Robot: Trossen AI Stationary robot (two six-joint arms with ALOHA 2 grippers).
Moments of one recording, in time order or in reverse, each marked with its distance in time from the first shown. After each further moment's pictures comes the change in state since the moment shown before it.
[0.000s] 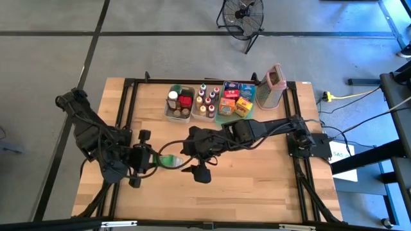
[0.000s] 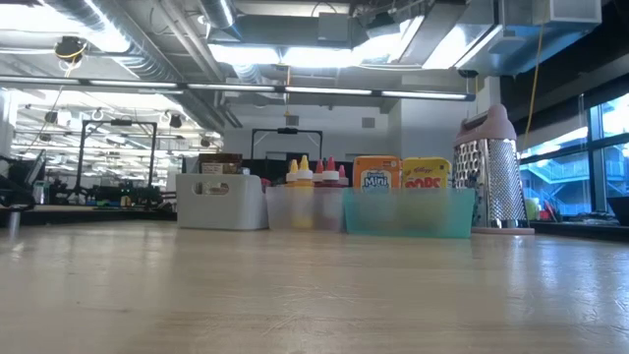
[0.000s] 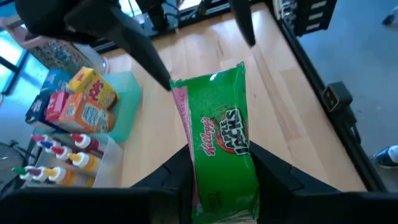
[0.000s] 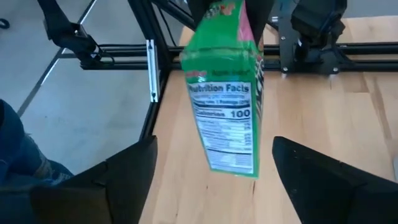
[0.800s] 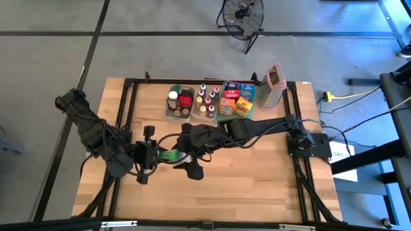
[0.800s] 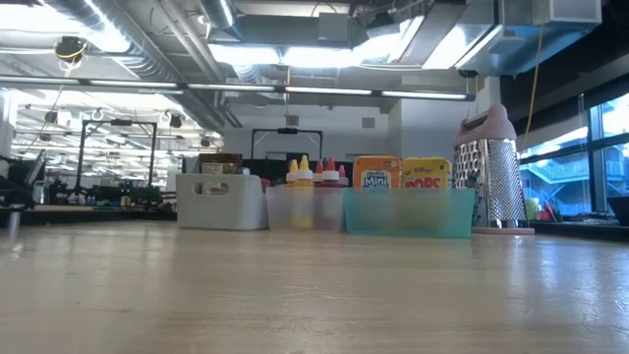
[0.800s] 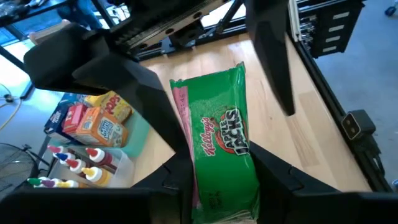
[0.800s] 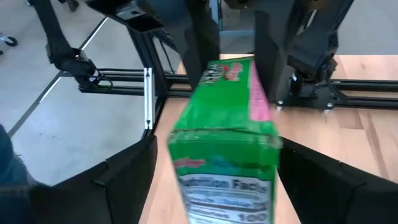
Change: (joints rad) left arm 0.078 0.004 0.000 0.106 -0.017 0.072; right arm -0.028 0.034 0.001 0.139 -0.014 -0.058
